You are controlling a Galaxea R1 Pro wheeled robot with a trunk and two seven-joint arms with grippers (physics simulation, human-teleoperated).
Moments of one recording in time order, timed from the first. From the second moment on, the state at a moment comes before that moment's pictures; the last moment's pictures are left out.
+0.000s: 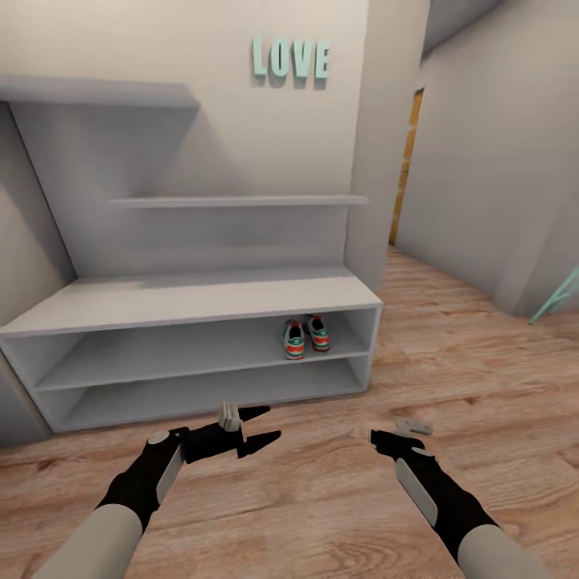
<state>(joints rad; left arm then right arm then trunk) -0.63 0.00 0.04 -0.68 0.11 0.00 -1.29 -0.57 -0.11 0.27 -0.71 -0.50 0.24 -0.30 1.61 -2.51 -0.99</state>
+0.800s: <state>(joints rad) -0.63 0.00 0.03 -0.67 0.11 0.00 -1.27 -0.57 -0.11 0.27 -0.71 -0.50 0.24 -0.30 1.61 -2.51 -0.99</state>
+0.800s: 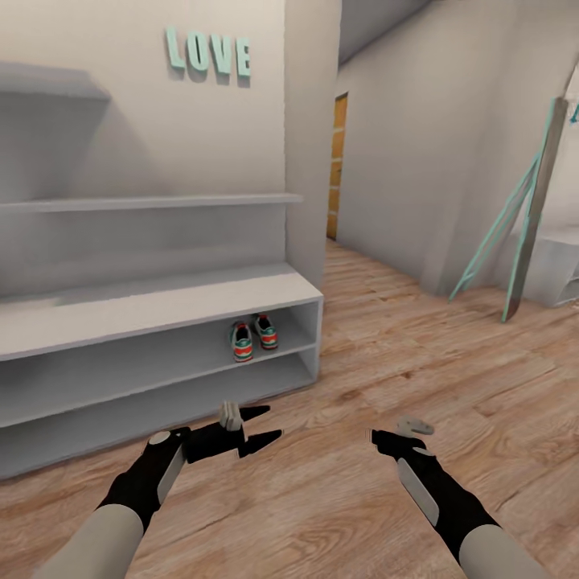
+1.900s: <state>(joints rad) -0.63 0.00 0.03 -0.67 0.11 0.00 -1.15 -0.57 -0.11 0.27 -0.71 -0.51 0.24 -0.30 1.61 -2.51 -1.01</state>
